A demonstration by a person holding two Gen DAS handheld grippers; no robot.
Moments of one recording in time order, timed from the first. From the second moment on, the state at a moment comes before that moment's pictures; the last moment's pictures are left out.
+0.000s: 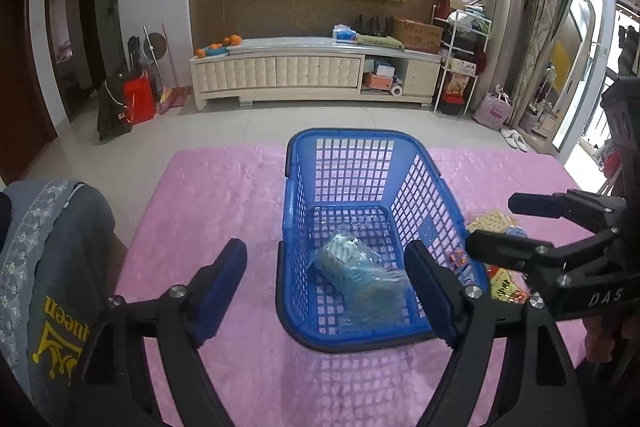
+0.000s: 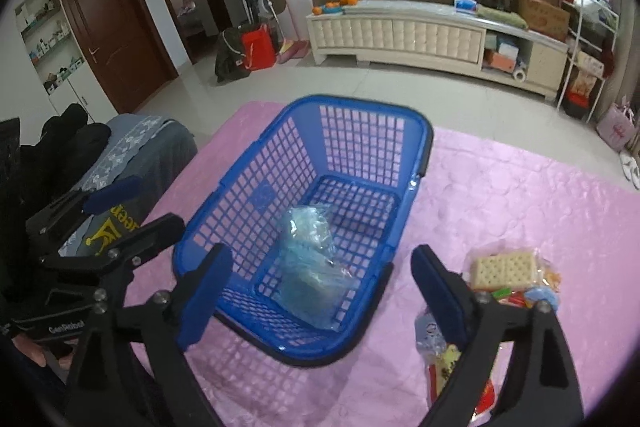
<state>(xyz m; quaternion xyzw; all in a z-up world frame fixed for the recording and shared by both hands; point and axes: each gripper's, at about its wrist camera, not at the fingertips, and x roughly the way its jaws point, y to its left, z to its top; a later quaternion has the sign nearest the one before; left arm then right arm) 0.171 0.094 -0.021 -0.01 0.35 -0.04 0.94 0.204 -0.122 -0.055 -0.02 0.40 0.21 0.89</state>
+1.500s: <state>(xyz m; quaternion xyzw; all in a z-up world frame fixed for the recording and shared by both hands) 0.057 -0.070 0.018 0.01 0.32 -0.15 0.93 0.040 -0.251 -0.004 -0.03 0.36 0.07 0.93</state>
